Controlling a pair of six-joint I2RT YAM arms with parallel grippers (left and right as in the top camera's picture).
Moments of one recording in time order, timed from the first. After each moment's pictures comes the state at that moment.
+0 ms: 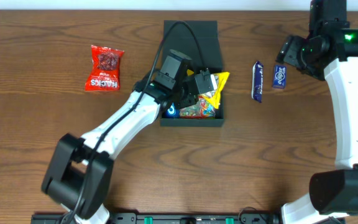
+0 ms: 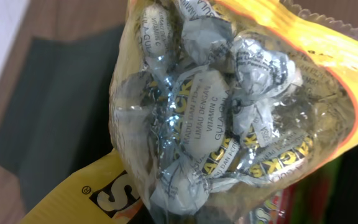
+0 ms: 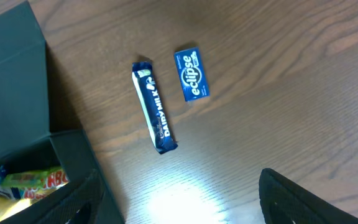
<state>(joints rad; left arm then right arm) -0.55 1.81 1.25 -0.35 0.21 0.75 -0.01 1.74 1.82 -1.22 0.12 0.44</state>
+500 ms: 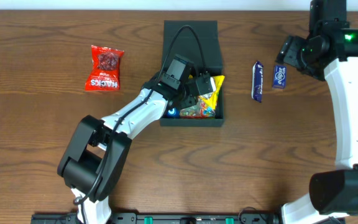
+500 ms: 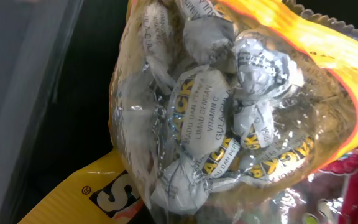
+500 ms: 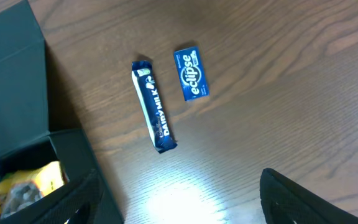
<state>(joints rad) -0.55 1.93 1.25 -0.26 0.15 0.75 -0.01 1.74 1.82 -1.22 0.12 0.43</state>
